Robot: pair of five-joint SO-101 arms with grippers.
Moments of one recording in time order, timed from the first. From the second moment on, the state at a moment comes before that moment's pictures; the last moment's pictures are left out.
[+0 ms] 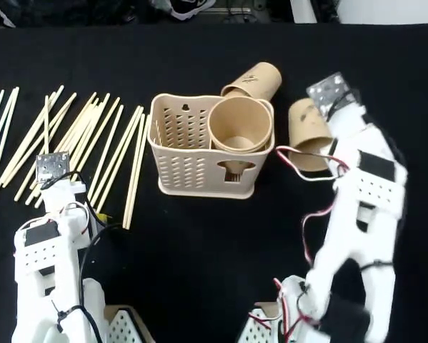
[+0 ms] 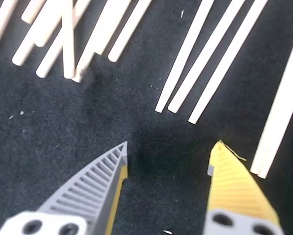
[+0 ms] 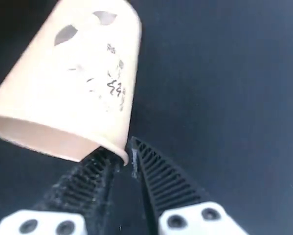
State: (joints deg) left arm -24.8 -51.8 77.5 48.5 -9.5; right arm 21.7 -25.9 35.8 48.6 47.3
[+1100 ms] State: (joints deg) left arm -24.8 -51.8 77.7 48.5 -9.5; right arm -2.6 -37.8 -13.6 99.3 32.7
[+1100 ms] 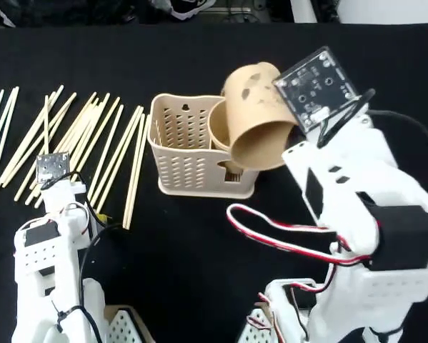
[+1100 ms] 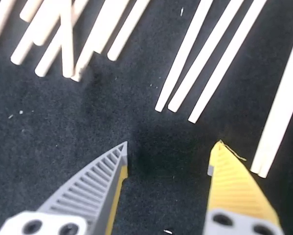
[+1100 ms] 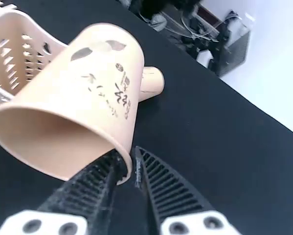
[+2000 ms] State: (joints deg) left arm -24.8 -51.8 78.1 48.5 -9.5; right arm -3.1 -63.9 9.7 99.3 31.2
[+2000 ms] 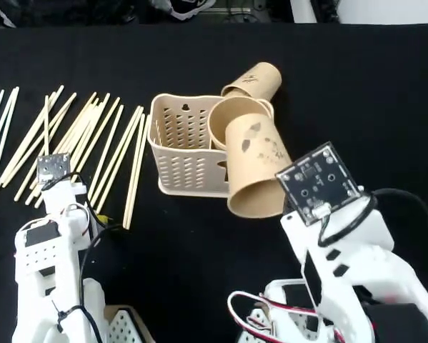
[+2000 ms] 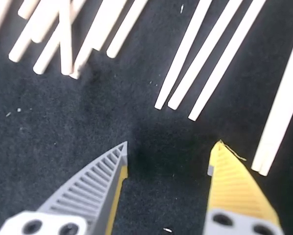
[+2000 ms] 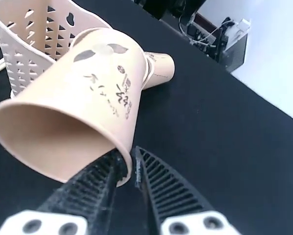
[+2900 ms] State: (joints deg) left arm -24.8 -51.8 78.1 48.5 -9.5; right arm -12.1 -39.2 -3.5 98.6 27.0
